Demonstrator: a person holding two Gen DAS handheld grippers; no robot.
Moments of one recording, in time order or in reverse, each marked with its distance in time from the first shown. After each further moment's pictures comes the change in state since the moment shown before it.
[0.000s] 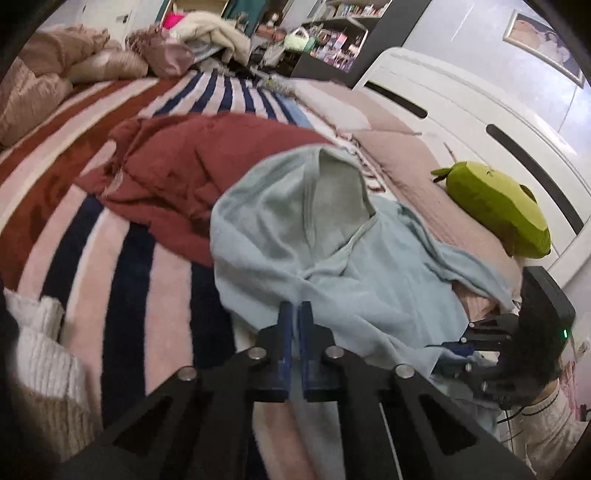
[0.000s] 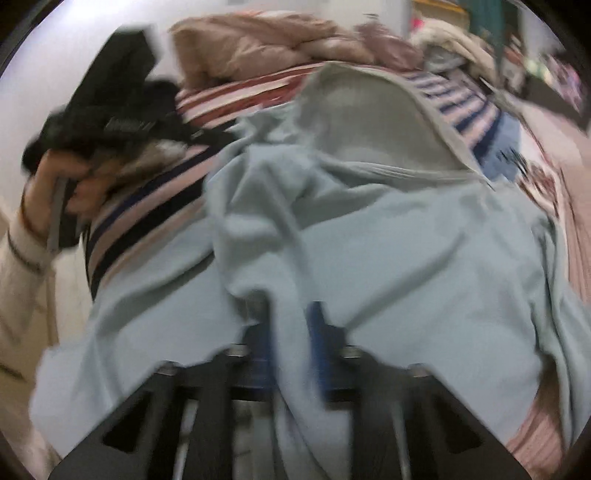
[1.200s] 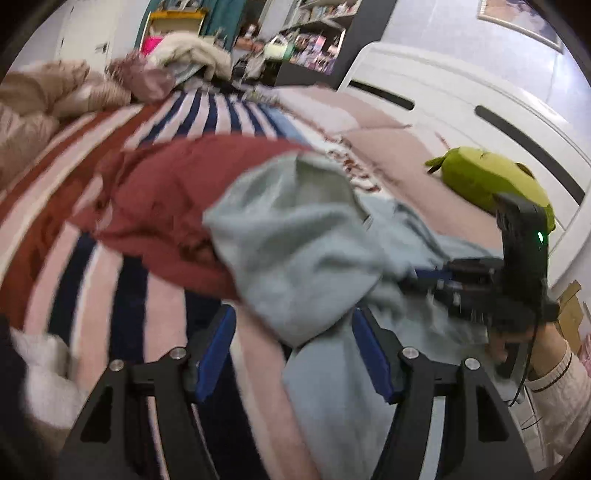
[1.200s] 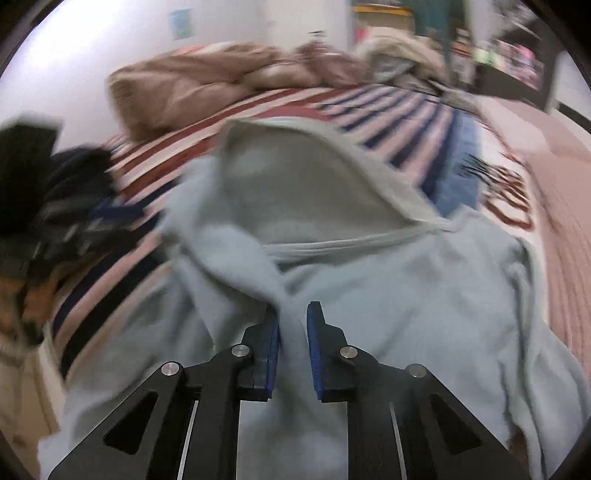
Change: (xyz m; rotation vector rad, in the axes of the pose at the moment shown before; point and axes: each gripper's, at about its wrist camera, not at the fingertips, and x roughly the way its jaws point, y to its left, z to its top) left arm 0.014 -0.006 0.002 0.088 0.008 0.022; right arm 0.024 -0.048 0.059 0.144 -0.103 -0.145
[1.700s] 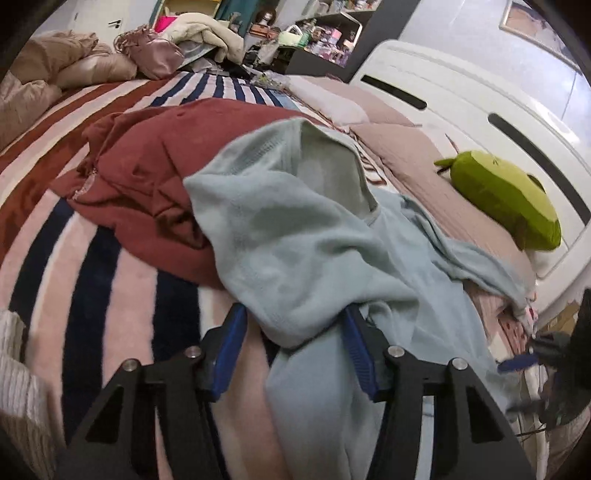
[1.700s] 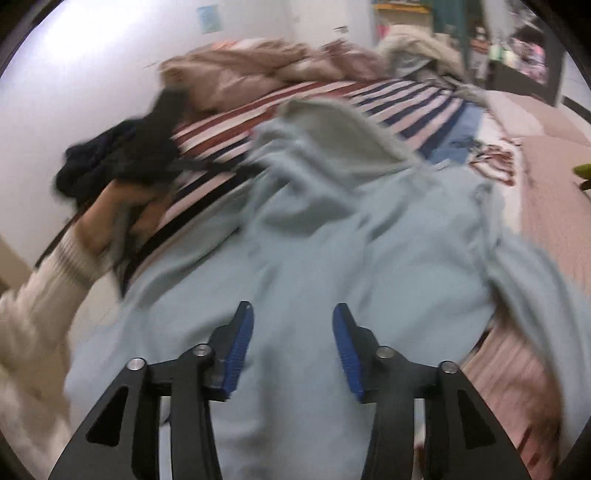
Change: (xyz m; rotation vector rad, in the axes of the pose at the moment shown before) left arm 0.023 -0.007 -0.004 -0.056 0.023 -0.013; right arm -0.105 0.024 -0.094 -0.094 0.047 0.160
